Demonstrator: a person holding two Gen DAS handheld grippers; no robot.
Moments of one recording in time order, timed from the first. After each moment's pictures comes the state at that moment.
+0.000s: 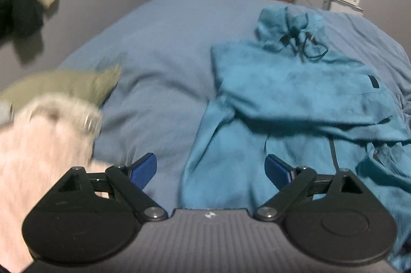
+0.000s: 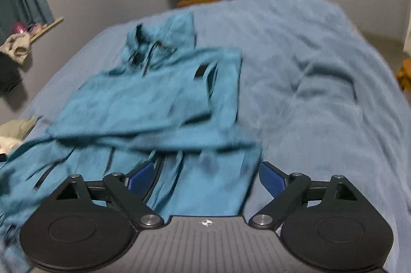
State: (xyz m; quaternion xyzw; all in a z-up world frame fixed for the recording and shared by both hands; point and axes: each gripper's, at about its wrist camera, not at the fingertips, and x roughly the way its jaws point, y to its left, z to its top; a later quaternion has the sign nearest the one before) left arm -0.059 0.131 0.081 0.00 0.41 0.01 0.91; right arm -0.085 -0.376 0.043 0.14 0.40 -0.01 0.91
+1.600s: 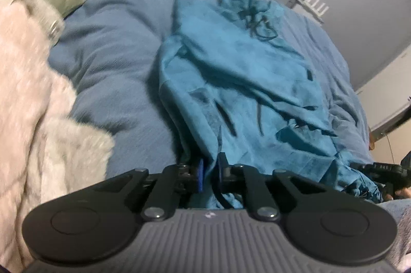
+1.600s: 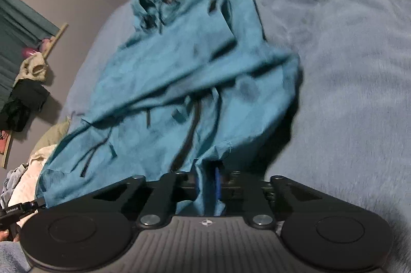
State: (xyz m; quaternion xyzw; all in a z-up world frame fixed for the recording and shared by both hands) left arm -0.124 0.161 0.076 -0.18 0.47 -0.13 0.85; right arm -0.092 -0.368 -0.005 0.30 0.45 0.04 0.84
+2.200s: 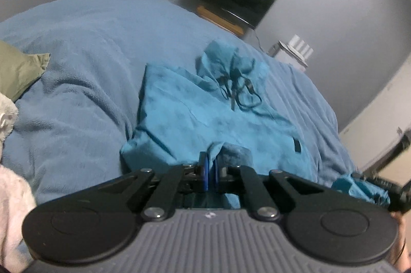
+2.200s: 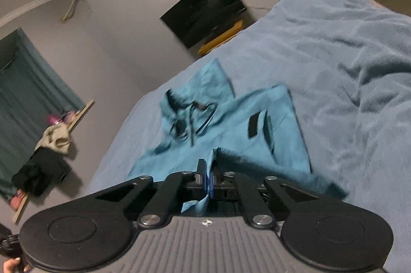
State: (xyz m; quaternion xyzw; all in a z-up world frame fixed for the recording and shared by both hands) left arm 0.019 0.145 0.109 -0.22 0.37 -0.14 0.89; right arm 0.020 -0.393 0.039 0.34 0.26 0.02 0.91
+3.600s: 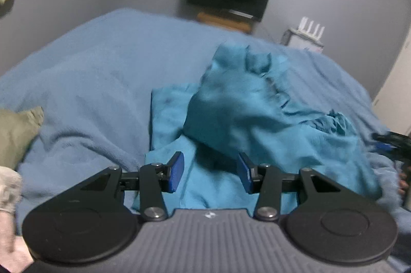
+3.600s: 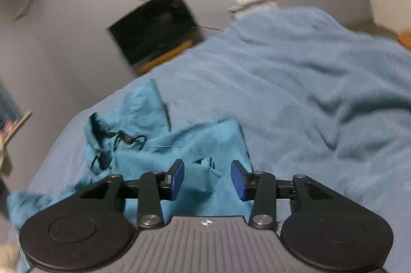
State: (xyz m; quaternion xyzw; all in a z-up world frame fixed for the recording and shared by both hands) left arm 0.106 0.092 0.074 -0.08 0.36 -0.11 0.92; right arm 0.137 -0.407 -0.023 0.26 0.24 -0.11 0.93
